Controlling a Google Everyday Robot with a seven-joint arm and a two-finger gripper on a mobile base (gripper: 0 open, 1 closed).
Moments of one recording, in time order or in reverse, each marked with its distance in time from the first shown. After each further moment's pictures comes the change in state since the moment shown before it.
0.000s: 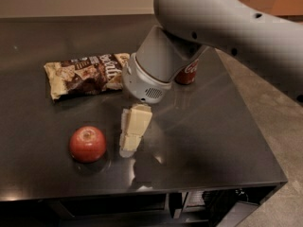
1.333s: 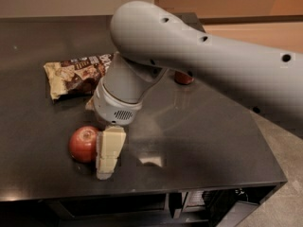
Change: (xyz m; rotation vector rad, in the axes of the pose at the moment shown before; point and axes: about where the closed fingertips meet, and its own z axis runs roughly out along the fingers) arm -0.028 0.020 0.062 -0.083 0.038 -0.022
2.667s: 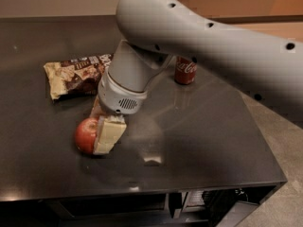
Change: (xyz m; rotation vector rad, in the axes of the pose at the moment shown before) arm 0.003 -0.006 -0.018 -0.025 -0.005 0.039
